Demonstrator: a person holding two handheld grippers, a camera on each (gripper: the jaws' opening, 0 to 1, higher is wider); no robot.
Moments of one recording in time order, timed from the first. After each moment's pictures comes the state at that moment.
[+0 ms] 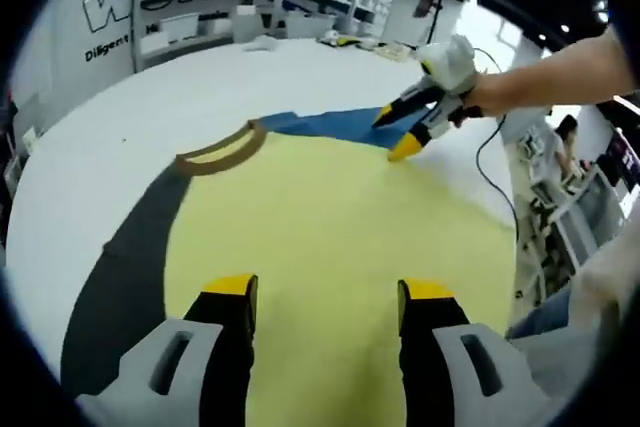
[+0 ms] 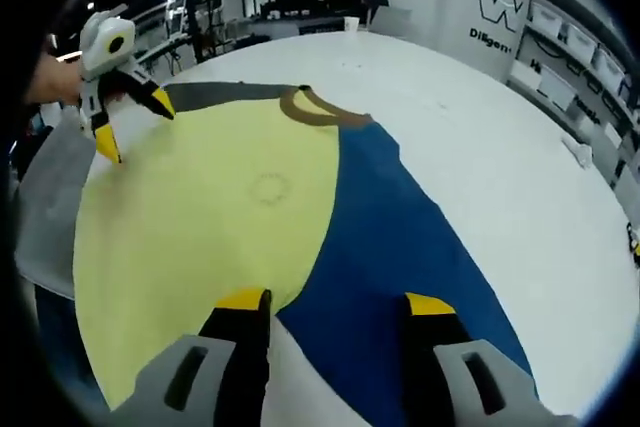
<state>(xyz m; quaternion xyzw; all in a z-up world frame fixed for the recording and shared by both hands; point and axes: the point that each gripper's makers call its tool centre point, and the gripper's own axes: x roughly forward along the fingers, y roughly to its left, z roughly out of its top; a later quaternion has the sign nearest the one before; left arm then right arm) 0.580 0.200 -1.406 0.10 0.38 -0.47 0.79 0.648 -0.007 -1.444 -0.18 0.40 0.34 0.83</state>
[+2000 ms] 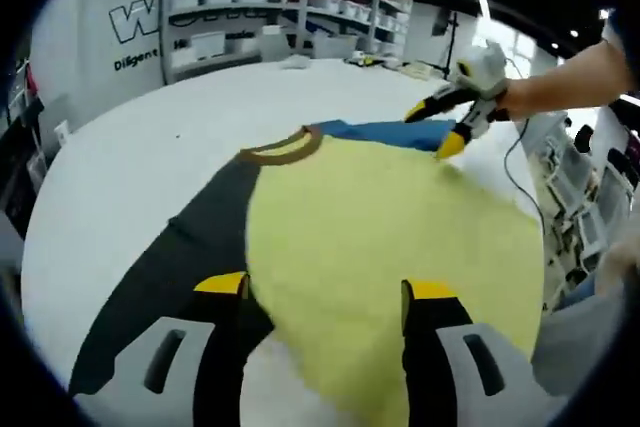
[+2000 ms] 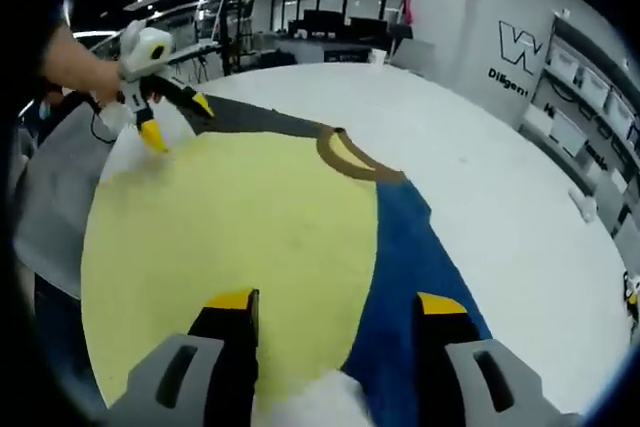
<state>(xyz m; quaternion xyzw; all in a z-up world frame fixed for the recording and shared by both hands) 0.640 0.339 -1.407 0.10 0.34 -0.35 0.87 0.630 0.061 -1.414 -0.21 0.33 0.40 0.83</state>
